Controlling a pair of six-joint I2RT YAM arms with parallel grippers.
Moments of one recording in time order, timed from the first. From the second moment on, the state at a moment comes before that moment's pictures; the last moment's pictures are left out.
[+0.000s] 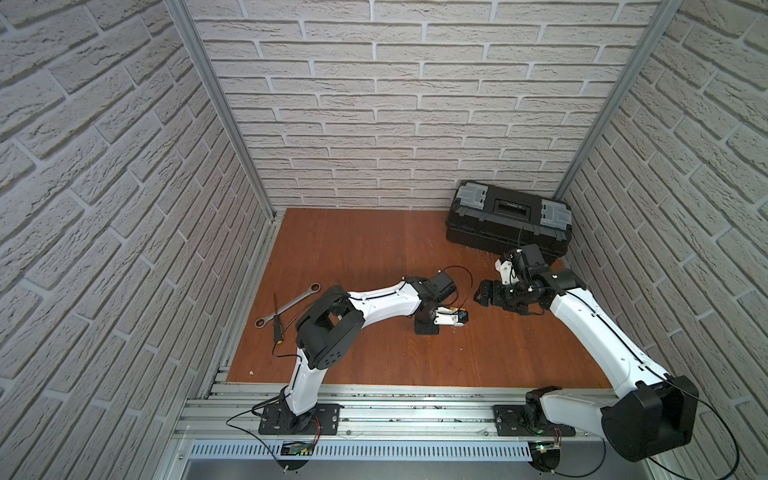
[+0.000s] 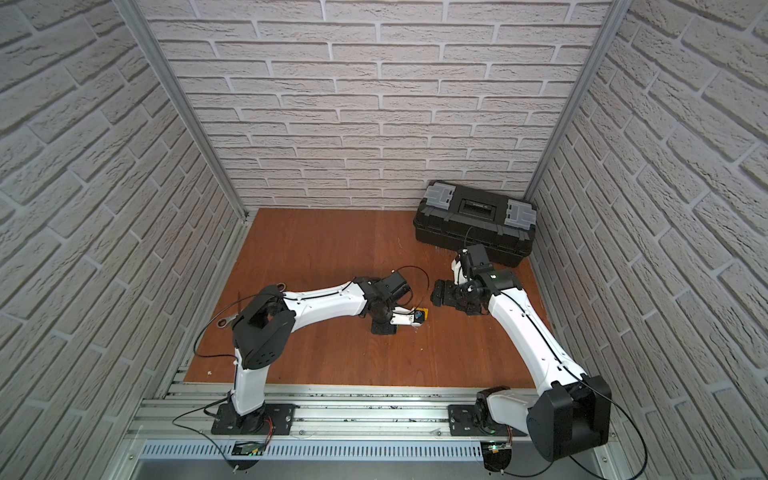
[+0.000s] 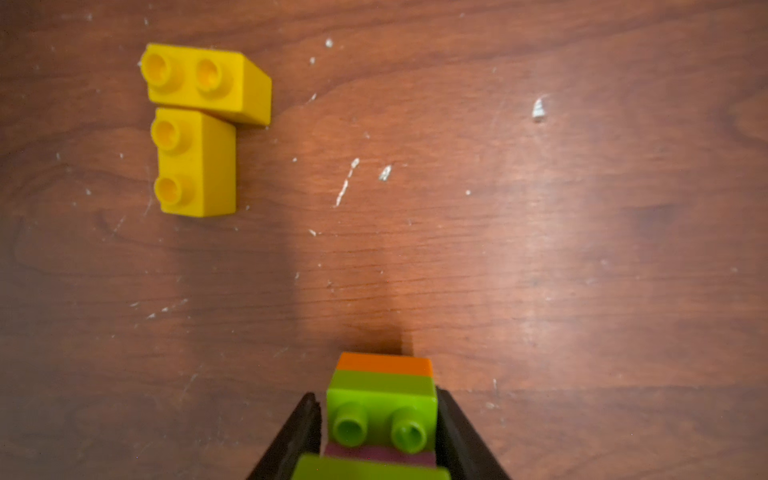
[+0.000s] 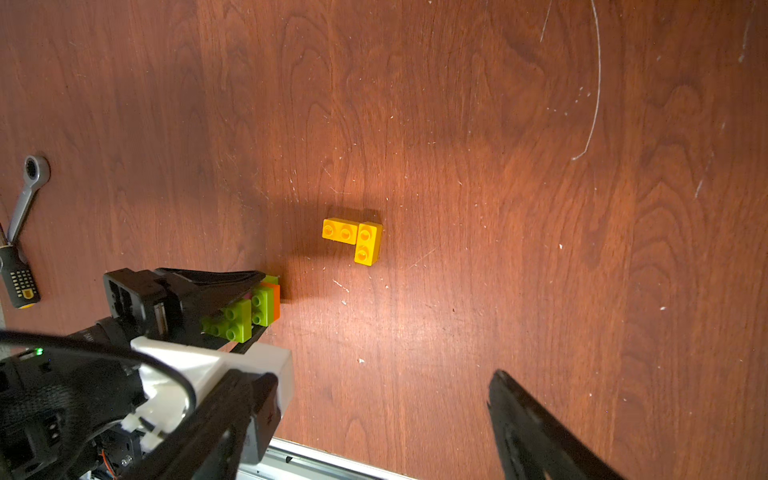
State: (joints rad) left arm -0.98 1.99 1.44 -0.73 0.07 0.69; right arm 0.16 1.23 1.07 -1.01 -0.19 0.36
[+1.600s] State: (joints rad) left arm -0.91 1.14 1.05 -0.35 -0.20 0.05; right arm 0.30 1.59 1.12 -0.95 -0.21 0.39
